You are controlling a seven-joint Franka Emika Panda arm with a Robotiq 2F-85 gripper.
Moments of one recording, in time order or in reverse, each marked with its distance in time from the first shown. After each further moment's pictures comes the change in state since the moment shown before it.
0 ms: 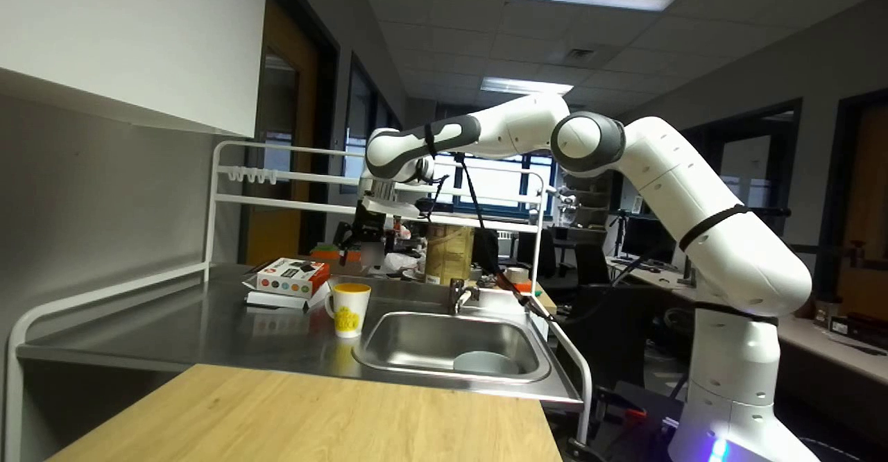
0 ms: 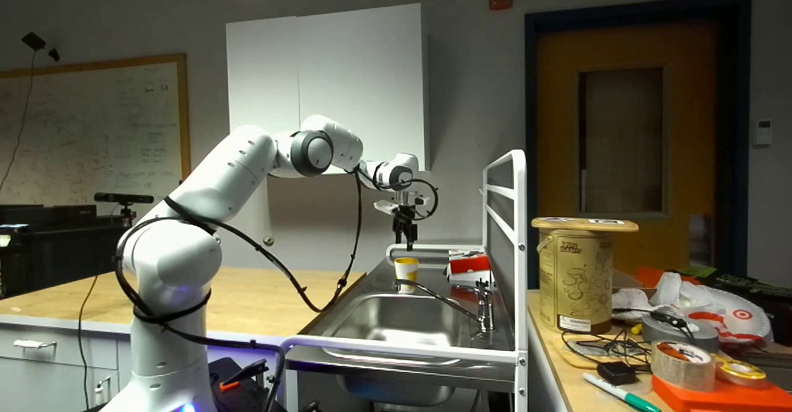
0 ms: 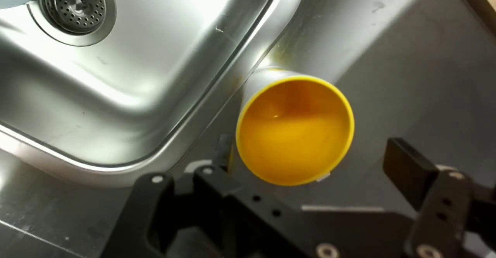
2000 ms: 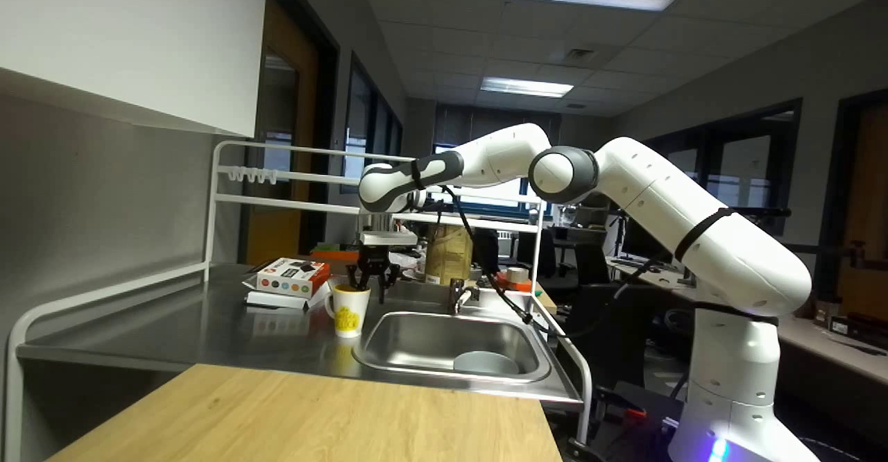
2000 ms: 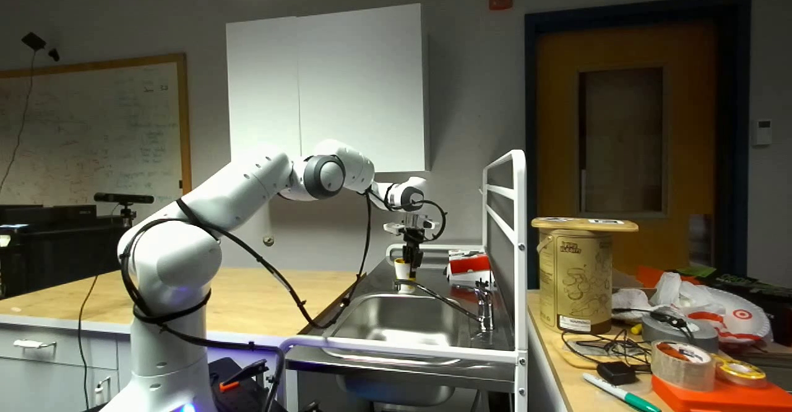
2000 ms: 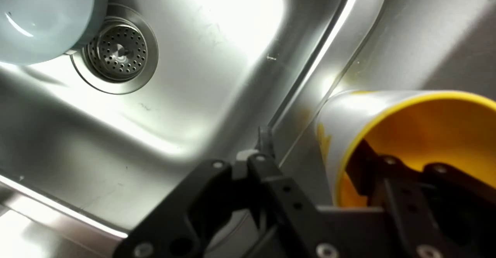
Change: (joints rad) arm -0.006 0.196 -0.054 0.153 -0.007 -0.130 0.089
